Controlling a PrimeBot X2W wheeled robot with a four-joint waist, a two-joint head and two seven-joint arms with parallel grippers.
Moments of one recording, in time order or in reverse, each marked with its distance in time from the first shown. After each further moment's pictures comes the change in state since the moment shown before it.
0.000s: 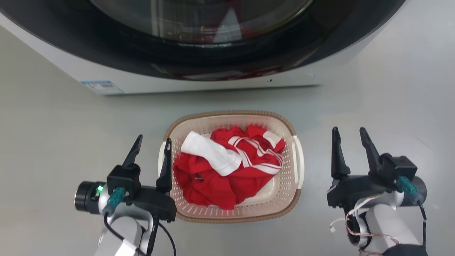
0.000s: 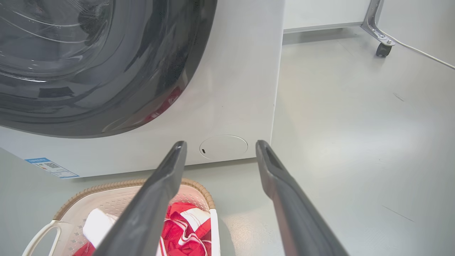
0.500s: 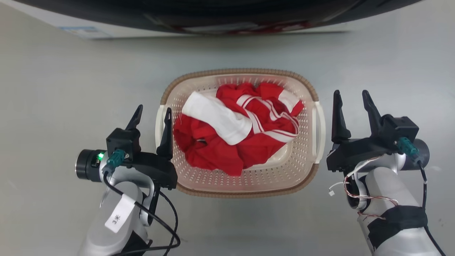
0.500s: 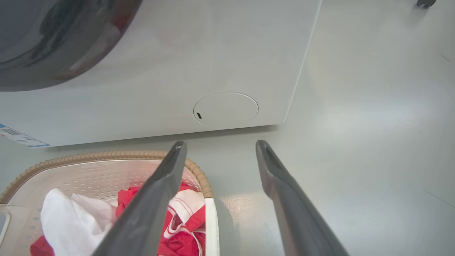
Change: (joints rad) left arm -0.213 -0.016 -0.015 0.191 -0.059 -0.009 0.000; right arm -0.210 -0.005 0.002 0.135 -0.017 0.000 0.000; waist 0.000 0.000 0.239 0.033
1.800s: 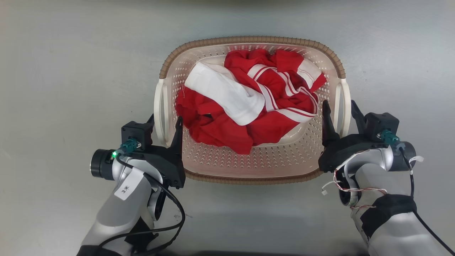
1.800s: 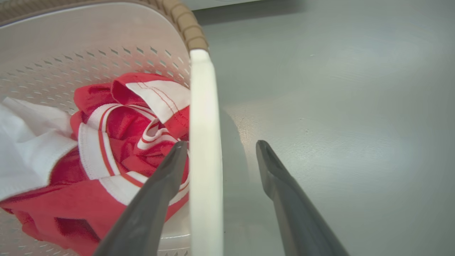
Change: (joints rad) left arm -0.162 -0.005 -0.194 0.308 -0.212 -0.010 0.000; right arm -0.126 -0.008 0.119 0.279 0.100 -0.020 0.000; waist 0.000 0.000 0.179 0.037
